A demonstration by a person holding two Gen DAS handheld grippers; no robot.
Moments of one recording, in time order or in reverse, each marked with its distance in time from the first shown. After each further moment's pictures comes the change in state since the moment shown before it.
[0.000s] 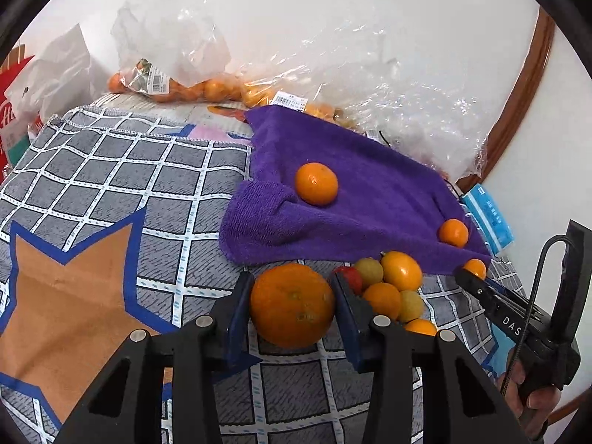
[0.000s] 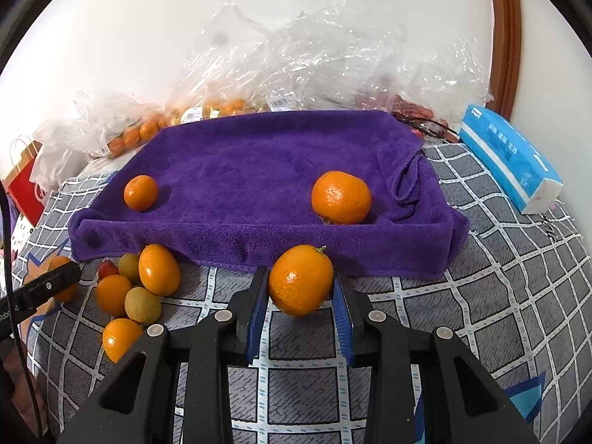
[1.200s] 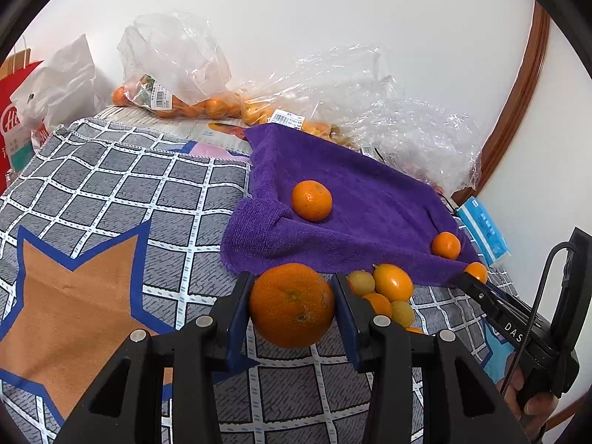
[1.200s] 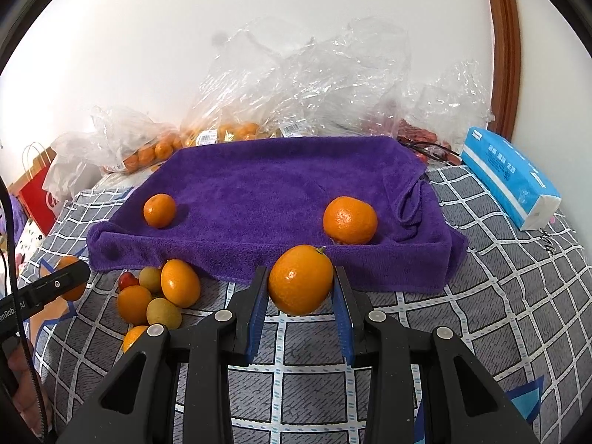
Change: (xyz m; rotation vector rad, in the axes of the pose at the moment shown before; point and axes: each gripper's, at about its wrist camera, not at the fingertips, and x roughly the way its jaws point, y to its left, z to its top) left arm -0.012 -0.003 0.001 -0.008 -0.063 -0.005; right arm -0.017 0.004 -0.001 -0.003 -0.086 0.021
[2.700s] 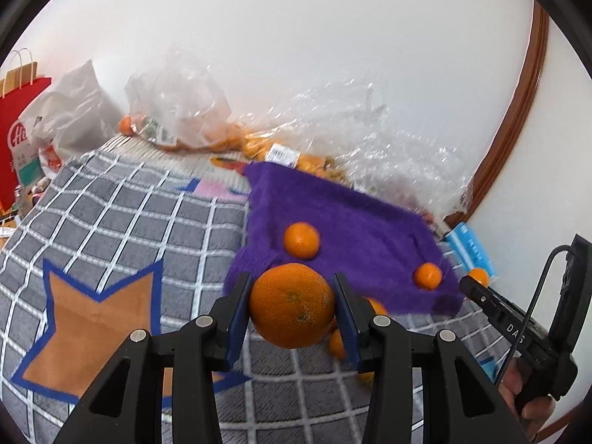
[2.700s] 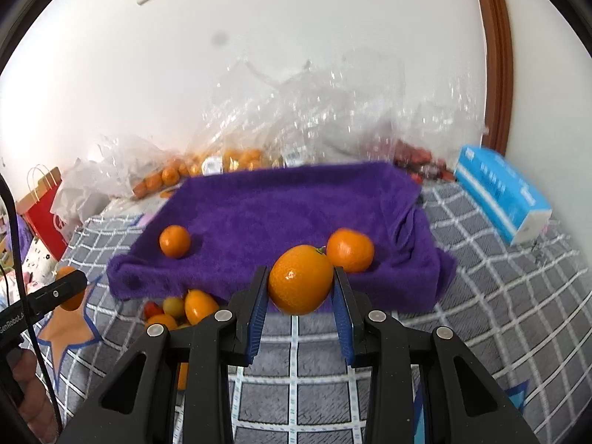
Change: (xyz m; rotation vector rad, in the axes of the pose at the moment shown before) left arm -0.033 -0.007 0.033 -0.020 -0.062 -0.008; right arm -0.030 0.002 0.032 0.036 -0.059 0.022
